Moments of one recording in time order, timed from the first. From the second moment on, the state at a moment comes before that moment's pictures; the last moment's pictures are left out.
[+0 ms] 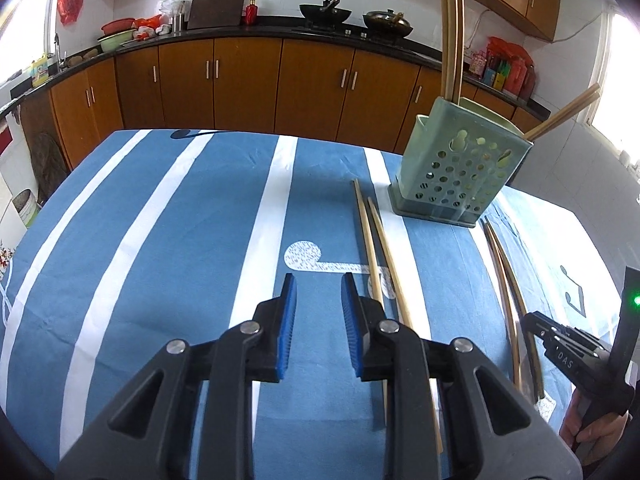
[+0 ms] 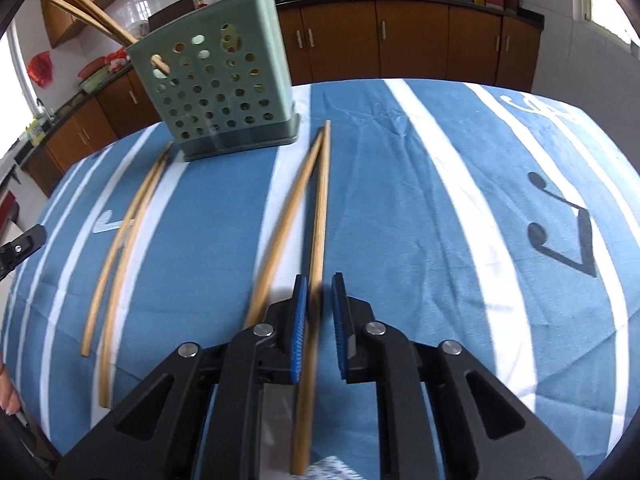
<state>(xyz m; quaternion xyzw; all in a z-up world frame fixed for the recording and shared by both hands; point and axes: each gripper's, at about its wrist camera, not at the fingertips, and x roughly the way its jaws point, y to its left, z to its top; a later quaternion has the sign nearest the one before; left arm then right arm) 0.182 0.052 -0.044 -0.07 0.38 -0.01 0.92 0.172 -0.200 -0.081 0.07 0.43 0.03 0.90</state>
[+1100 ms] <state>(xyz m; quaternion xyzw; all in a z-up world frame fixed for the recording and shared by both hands) 0.214 0.008 -0.095 -0.02 0.44 -0.02 0.90 0.180 -0.232 -0.084 0.09 0.42 0.00 0.90</state>
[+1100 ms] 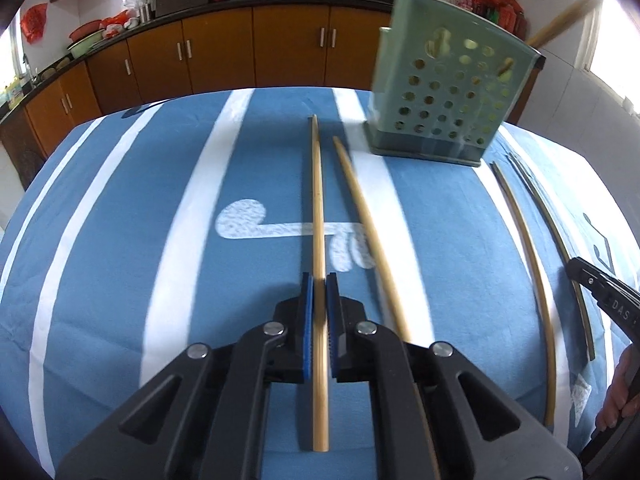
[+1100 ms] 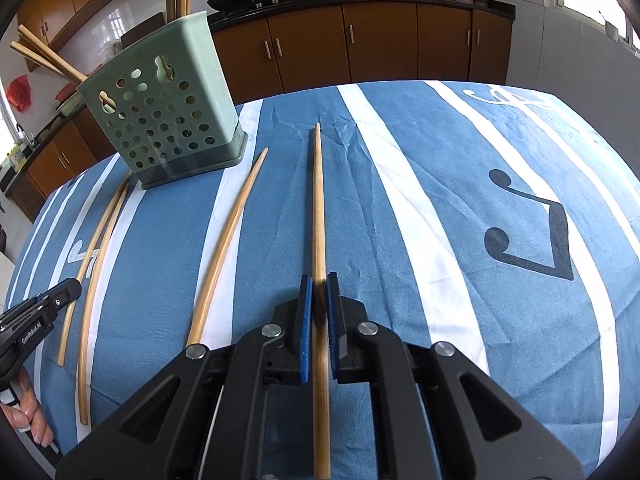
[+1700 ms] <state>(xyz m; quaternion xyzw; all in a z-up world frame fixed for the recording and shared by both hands) 0.214 0.064 -0.094 -0.05 0.43 0.00 0.90 0.190 -0.239 -0.085 0.08 0.42 -0.01 0.90</state>
